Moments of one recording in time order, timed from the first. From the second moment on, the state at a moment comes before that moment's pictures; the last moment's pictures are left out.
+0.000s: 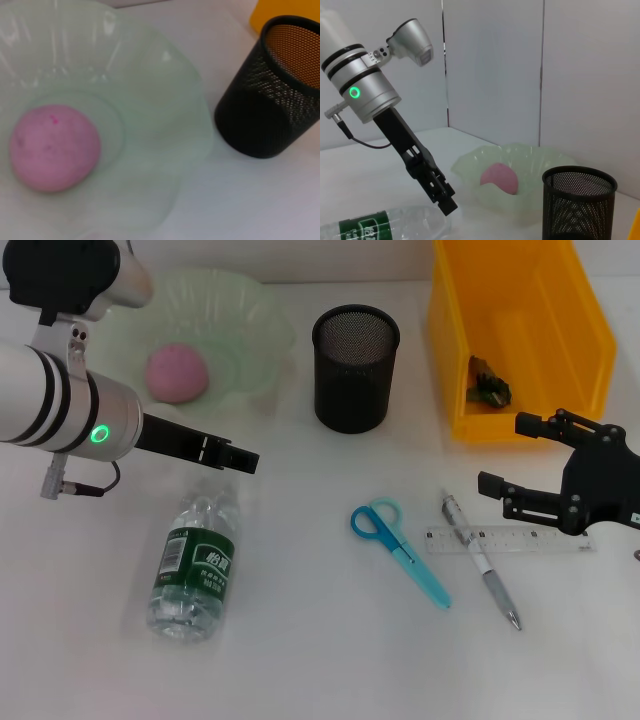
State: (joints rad) left arm -0.45 -2.08 1.52 1.36 2.52 1.22 -2.88; right arm 0.04 2.09 -1.21 -1.08 -1.50 -1.31 1.25
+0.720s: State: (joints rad) left arm -0.53 -2.07 1.48 1.15 2.52 1.13 -2.88; right arm 0.07 2.09 -1.21 -1.04 -1.50 -1.31 1.25
